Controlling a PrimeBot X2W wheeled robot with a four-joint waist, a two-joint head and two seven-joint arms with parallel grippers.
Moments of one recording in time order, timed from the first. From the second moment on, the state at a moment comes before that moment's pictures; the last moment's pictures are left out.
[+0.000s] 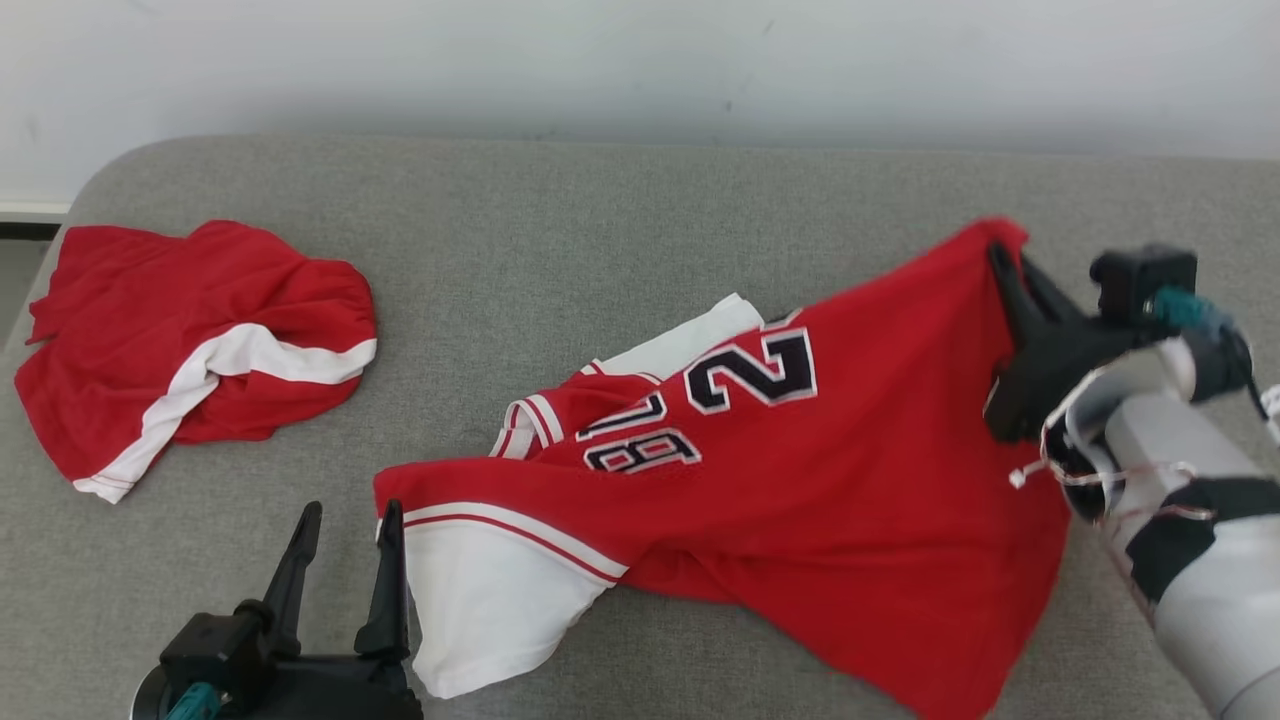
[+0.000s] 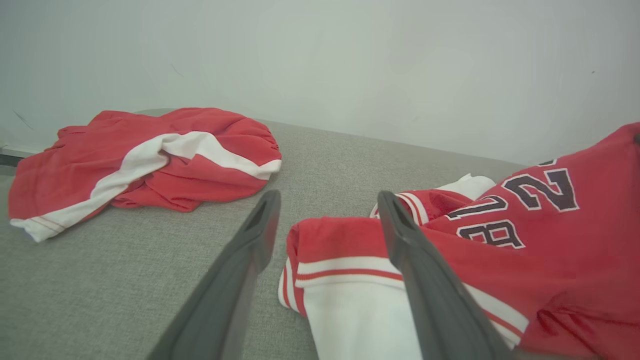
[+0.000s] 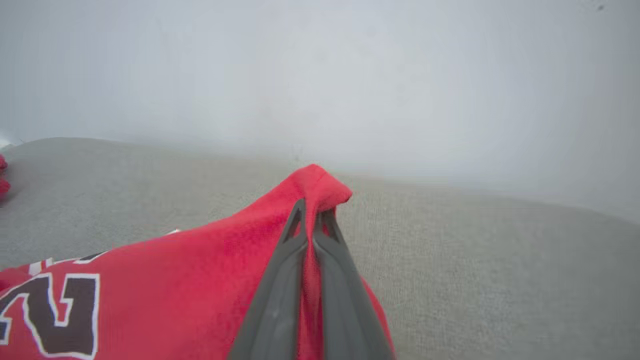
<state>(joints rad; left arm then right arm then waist) -0.10 0.05 -0.02 0.18 -0.22 -0.11 -0.26 -0.85 -0.34 0.53 0.96 0.57 0.13 -0.22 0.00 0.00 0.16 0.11</state>
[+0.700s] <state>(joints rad) -0.03 0.05 -0.02 0.18 -0.23 -0.09 -0.26 -0.74 -0.37 0.54 0.70 0.52 0.13 -0.26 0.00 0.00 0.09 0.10</state>
